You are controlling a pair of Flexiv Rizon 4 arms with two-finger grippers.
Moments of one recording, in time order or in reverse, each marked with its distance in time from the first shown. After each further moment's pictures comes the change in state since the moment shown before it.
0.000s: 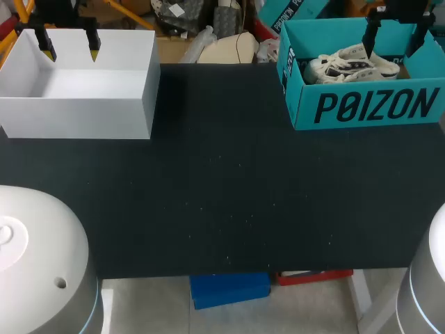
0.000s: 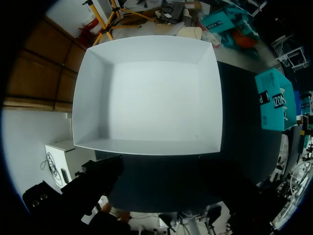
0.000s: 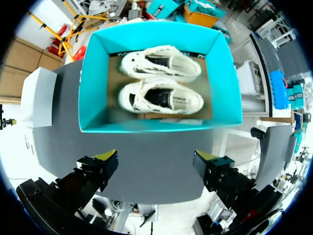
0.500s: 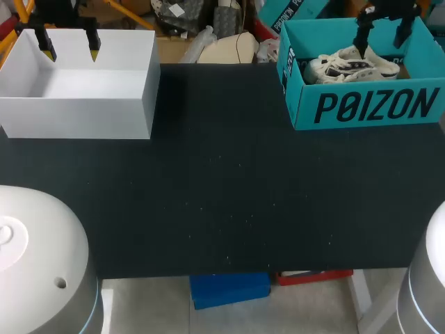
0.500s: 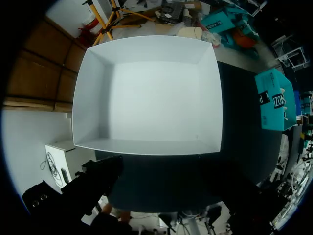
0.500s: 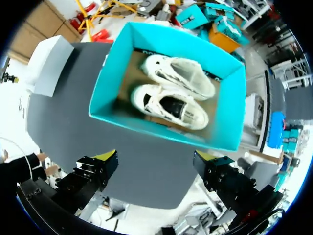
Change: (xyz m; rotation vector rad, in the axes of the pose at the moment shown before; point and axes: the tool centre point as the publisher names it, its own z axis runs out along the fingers) left arm 0.000 0.000 0.000 0.000 0.000 0.000; right arm 0.022 0.005 -0.009 -0.042 -0.060 -0.344
